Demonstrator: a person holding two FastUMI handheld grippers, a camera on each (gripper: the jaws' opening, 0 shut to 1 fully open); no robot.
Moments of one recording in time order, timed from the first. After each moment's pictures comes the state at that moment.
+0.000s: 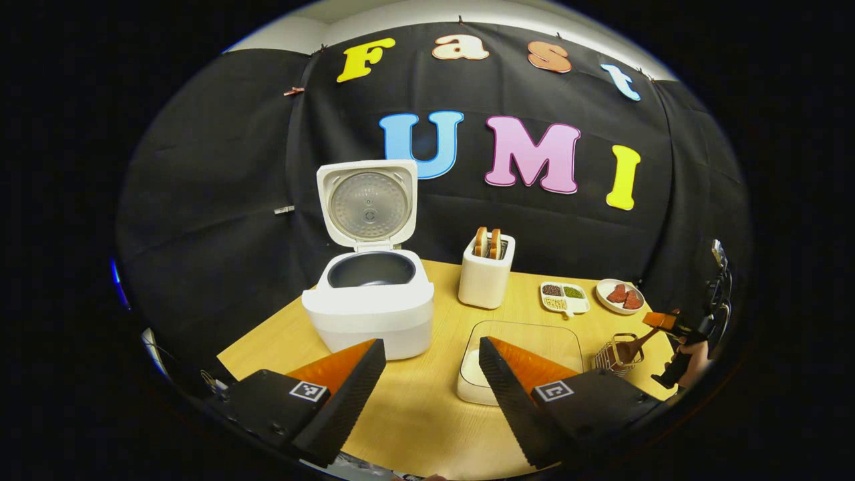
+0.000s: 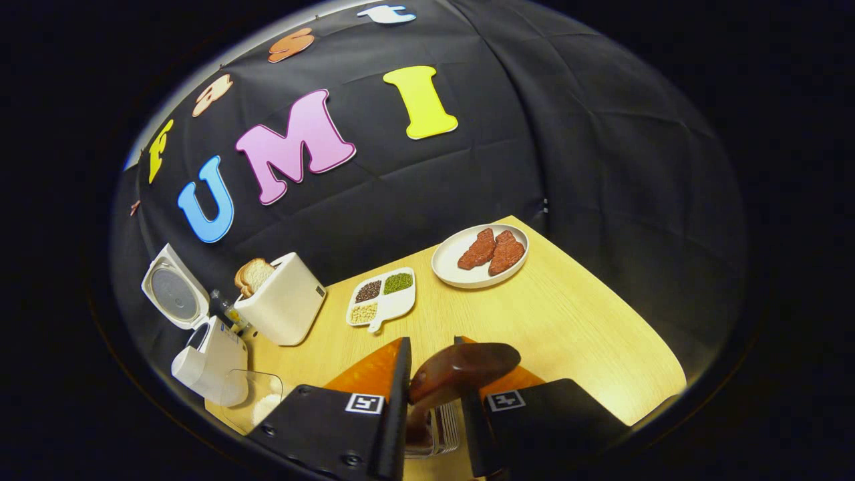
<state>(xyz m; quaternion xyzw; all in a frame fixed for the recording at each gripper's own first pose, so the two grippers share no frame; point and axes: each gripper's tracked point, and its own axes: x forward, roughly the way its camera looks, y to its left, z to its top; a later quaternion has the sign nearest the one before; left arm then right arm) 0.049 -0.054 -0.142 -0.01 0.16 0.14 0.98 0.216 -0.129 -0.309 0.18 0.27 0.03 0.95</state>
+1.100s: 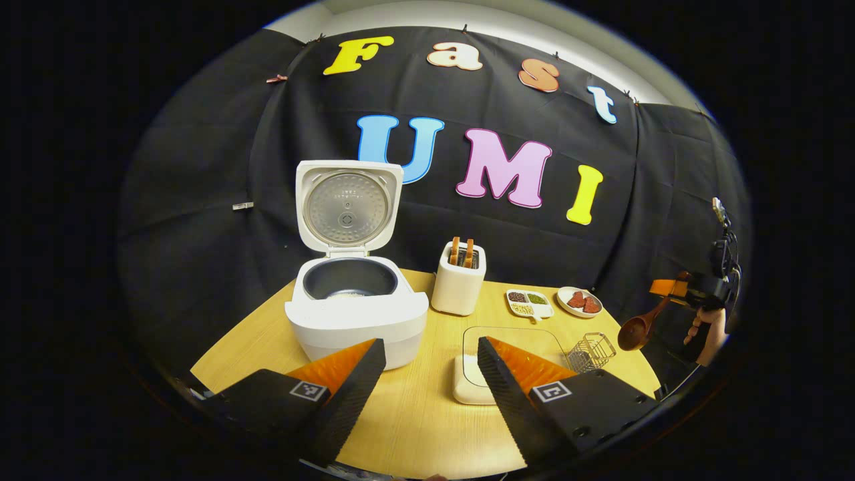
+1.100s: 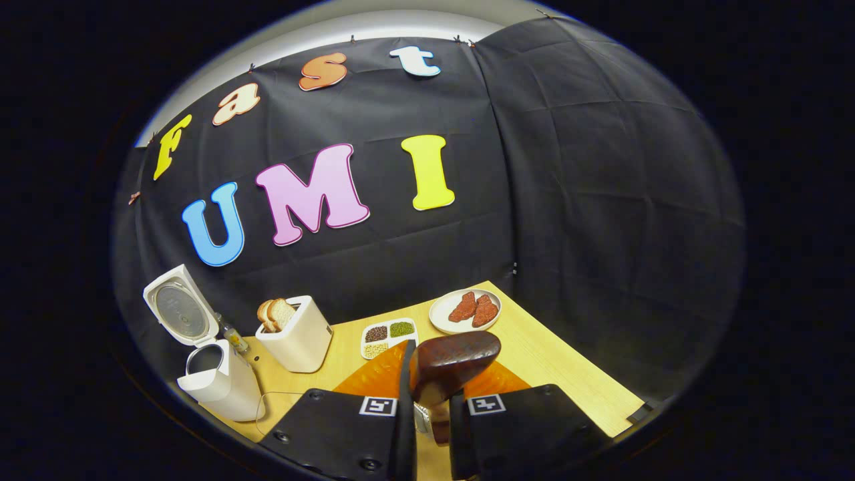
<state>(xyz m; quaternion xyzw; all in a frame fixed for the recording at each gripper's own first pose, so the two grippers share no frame) 0.048 -0.002 -0.125 -0.04 0.13 0.00 0.99 0.136 -0.097 -0.145 0.11 0.16 -0.05 0.98</state>
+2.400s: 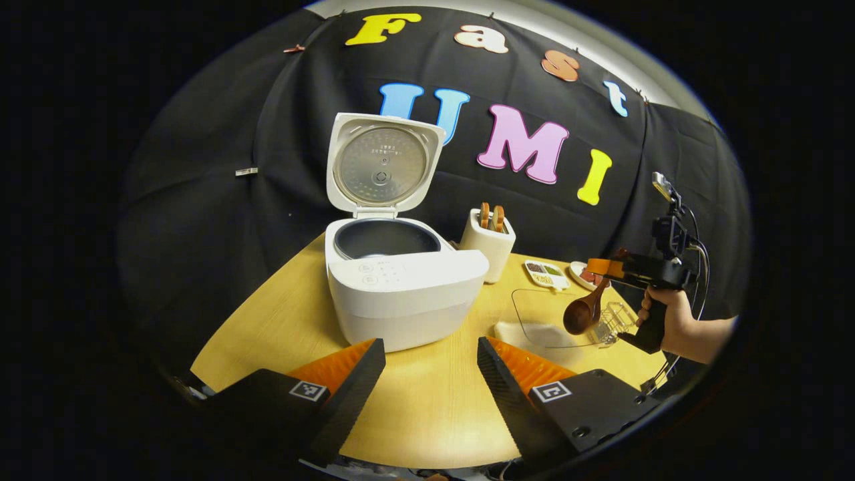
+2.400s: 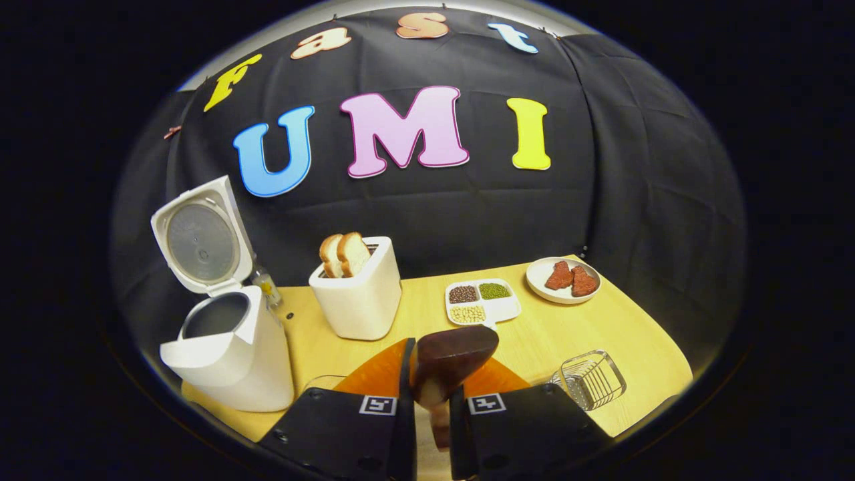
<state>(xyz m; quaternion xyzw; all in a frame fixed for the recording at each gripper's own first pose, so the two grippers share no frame) 0.034 0.087 -0.197 -0.04 0.19 -0.02 0.98 0.180 0.105 -0.262 0.03 0.22 0.04 0.97</state>
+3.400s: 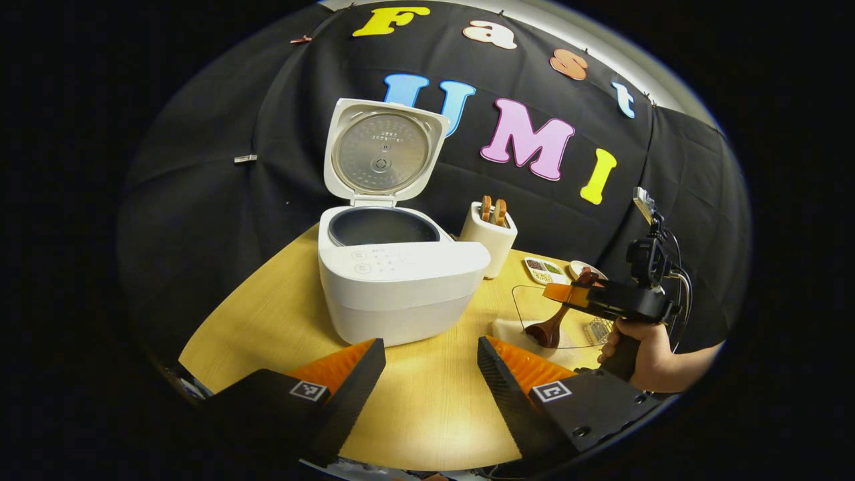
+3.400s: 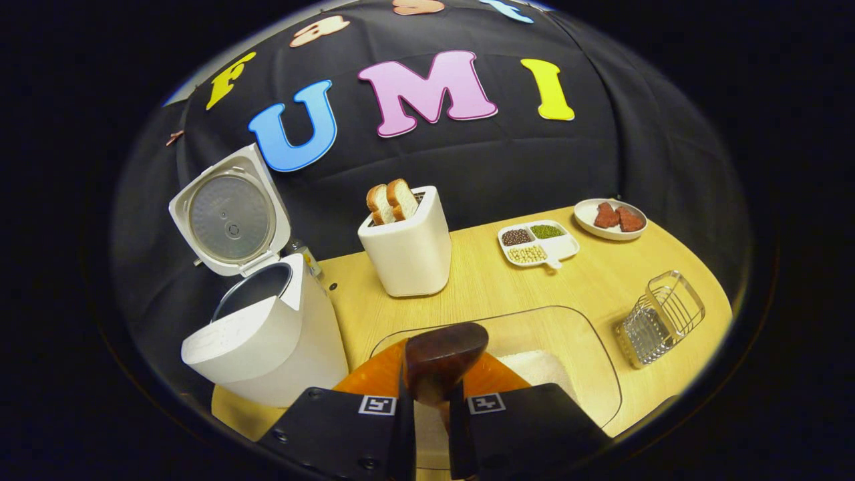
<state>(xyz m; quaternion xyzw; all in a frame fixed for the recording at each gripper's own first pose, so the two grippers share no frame) 0.046 0.088 -0.209 -0.08 0.20 -0.01 0.98 0.135 0.194 -0.311 0.13 0.30 0.08 0.94</state>
